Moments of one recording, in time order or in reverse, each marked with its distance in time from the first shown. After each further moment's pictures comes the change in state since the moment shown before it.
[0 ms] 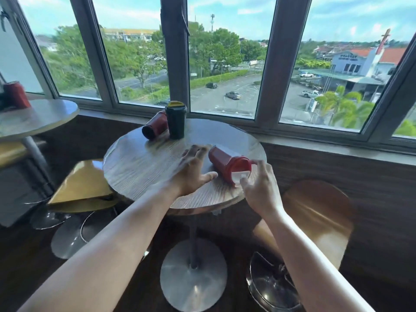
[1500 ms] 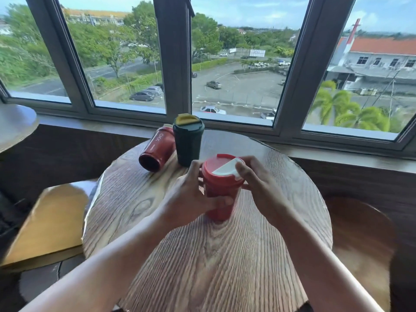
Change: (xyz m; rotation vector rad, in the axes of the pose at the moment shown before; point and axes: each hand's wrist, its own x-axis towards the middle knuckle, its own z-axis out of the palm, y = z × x) left_hand 0.112 -0.170 0.013 -0.641 0.026 -0.020; right_hand 0.160 -0.069 0.131 0.500 -0.205 -0.032
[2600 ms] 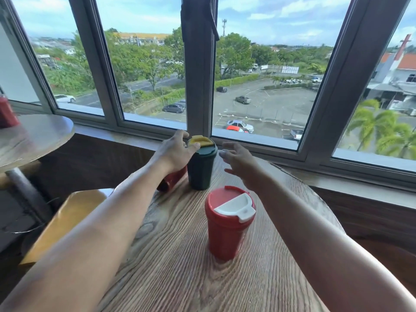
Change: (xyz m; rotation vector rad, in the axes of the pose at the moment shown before) left_hand 0.133 -0.004 -0.078 0.475 0.166 -0.353; right_hand 0.161 0.001 0.028 0.037 -0.162 0.237
